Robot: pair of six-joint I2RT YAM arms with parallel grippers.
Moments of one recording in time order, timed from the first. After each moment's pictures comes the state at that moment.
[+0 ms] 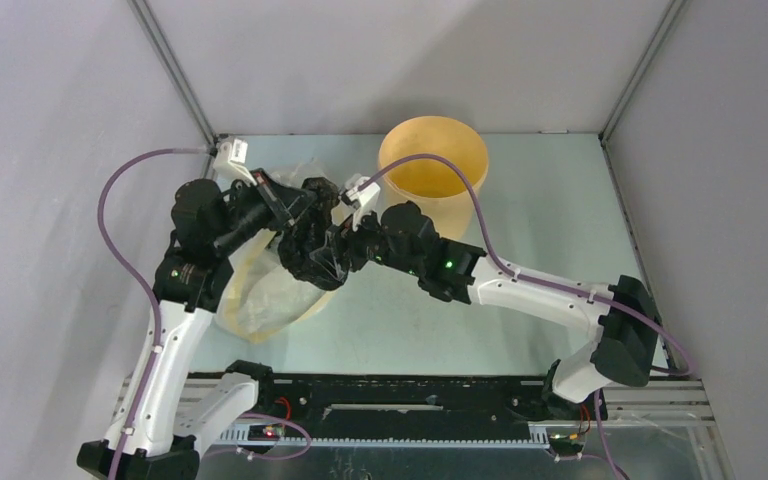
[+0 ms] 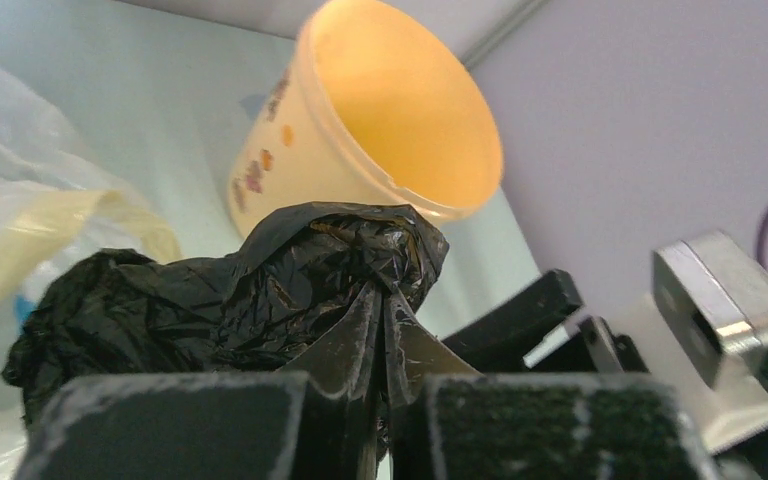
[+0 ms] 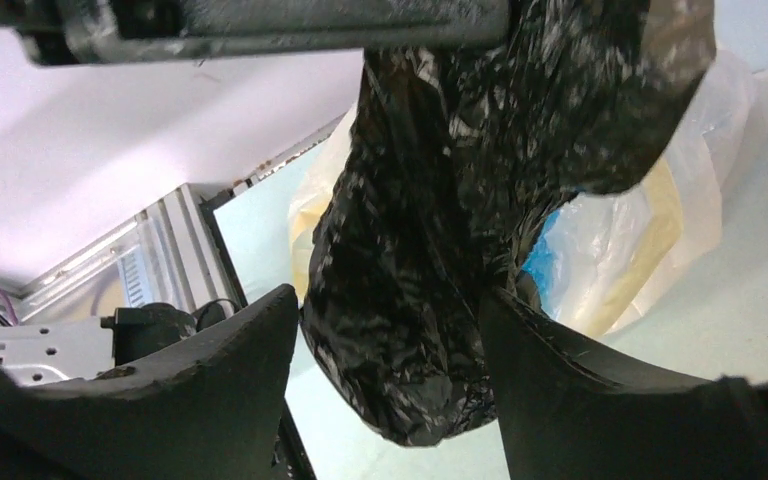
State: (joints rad) left arm -0.21 0.87 1.11 -0.41 0.33 -0.57; right arm 1.09 1.55 1.28 0.10 -0.02 0.28
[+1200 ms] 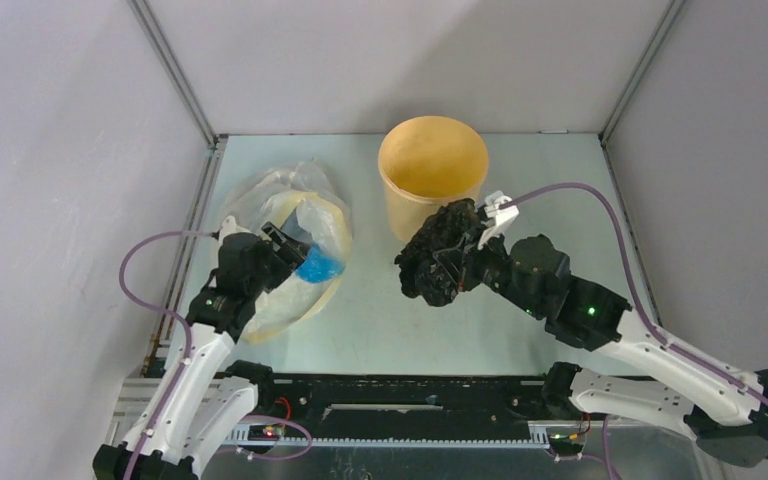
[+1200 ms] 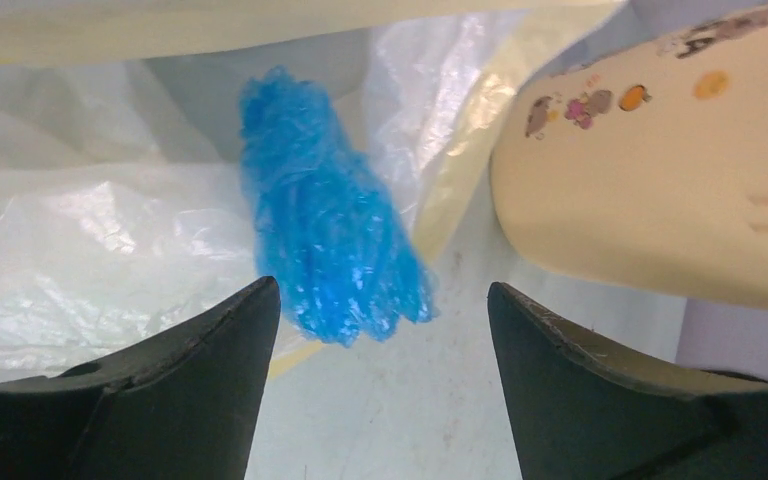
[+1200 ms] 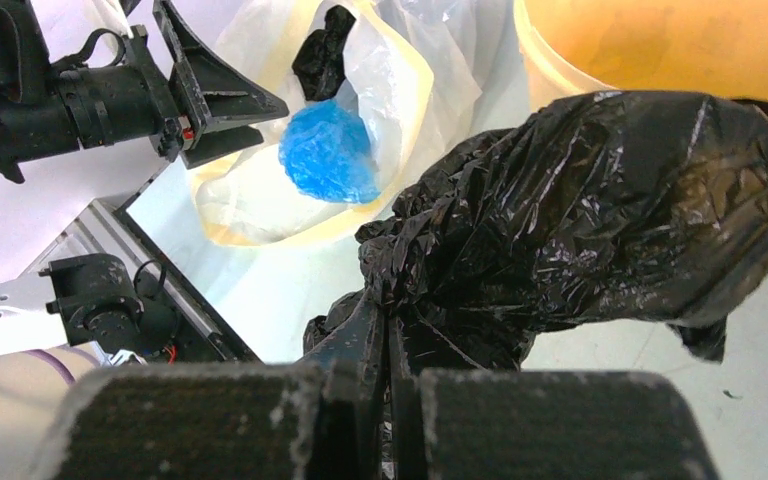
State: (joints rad) left arm -0.21 0.73 0.64 -0.47 -0.06 -0.85; right arm 1.01 0.88 0.96 -0.31 0.22 0.37
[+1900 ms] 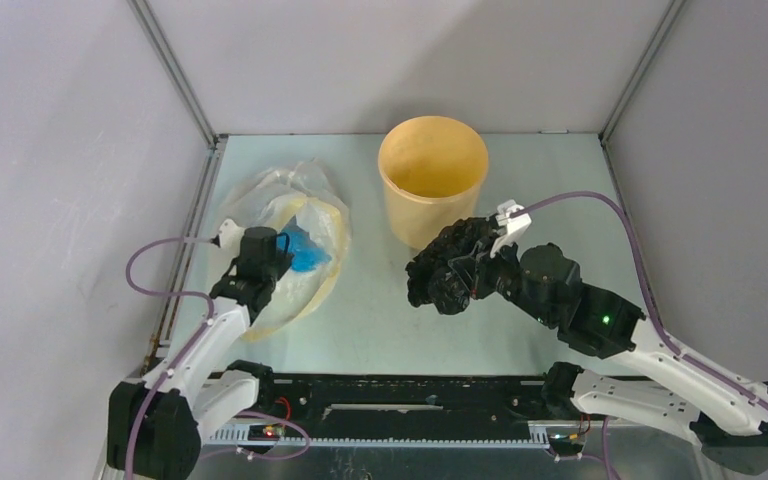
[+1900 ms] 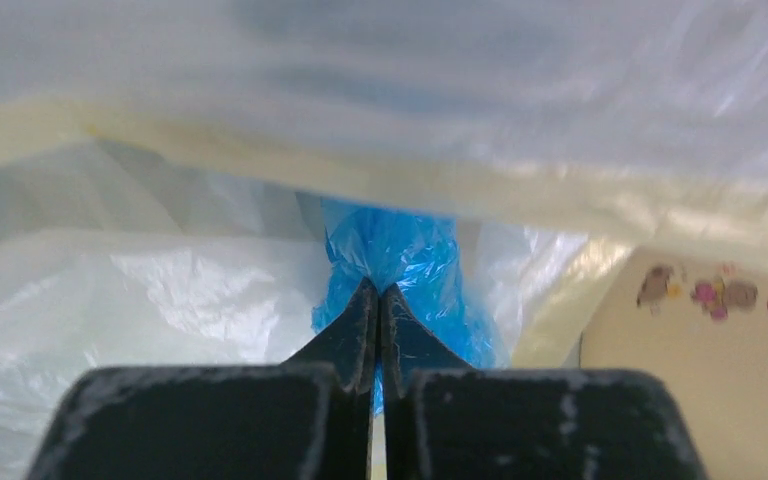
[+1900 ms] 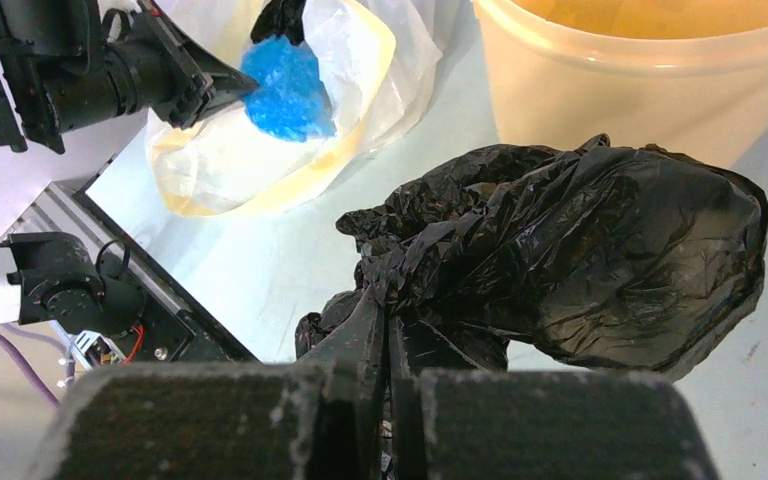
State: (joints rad) left arm -0.21 0.94 0.53 -0.25 -0.32 -0.98; right arm 1.01 0.78 0.93 -0.42 0.26 0.38
